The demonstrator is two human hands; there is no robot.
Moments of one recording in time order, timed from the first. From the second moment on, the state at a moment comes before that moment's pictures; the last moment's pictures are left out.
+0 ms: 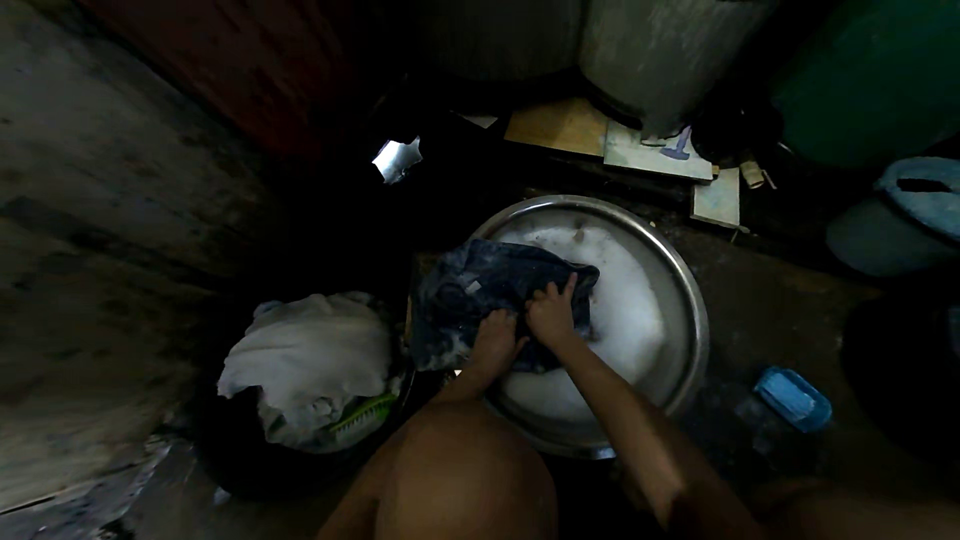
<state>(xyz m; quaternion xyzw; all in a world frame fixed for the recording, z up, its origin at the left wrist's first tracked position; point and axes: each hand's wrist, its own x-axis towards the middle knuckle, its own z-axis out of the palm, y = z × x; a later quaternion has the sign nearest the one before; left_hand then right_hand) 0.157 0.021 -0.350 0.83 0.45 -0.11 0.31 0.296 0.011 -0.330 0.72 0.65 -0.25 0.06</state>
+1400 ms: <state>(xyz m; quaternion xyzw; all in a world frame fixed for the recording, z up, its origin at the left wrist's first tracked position) 0.147 0.021 -0.272 0.84 0.34 -0.18 0.40 0.351 -0.017 -0.316 0.63 0.68 -0.36 -0.10</state>
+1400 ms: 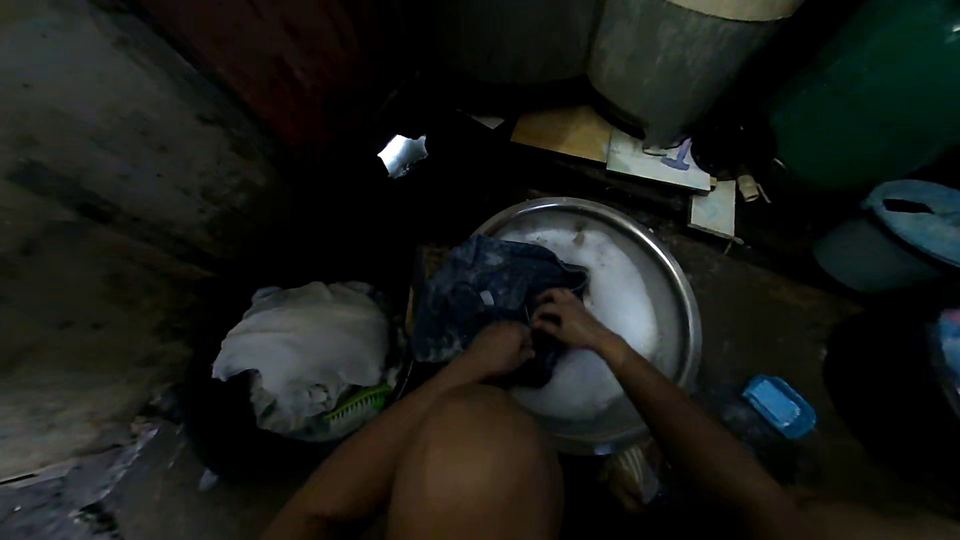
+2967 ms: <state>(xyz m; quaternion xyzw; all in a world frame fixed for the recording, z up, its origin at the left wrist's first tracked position) 0.105 0.074 -0.167 0.82 0.34 -0.42 0.20 0.468 -0.058 -0.178 0.61 0.69 -0.36 0.11</state>
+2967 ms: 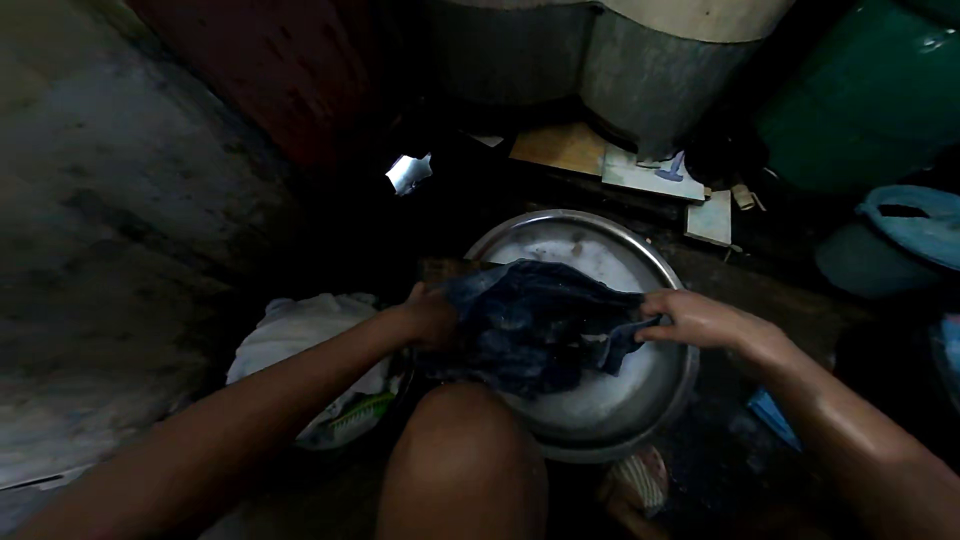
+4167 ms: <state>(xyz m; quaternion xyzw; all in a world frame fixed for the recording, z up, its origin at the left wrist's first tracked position) 0.144 0.017 -0.355 0.79 0.48 -0.07 0.37 0.351 0.012 -0.331 0.56 0.78 -0.27 0.10</state>
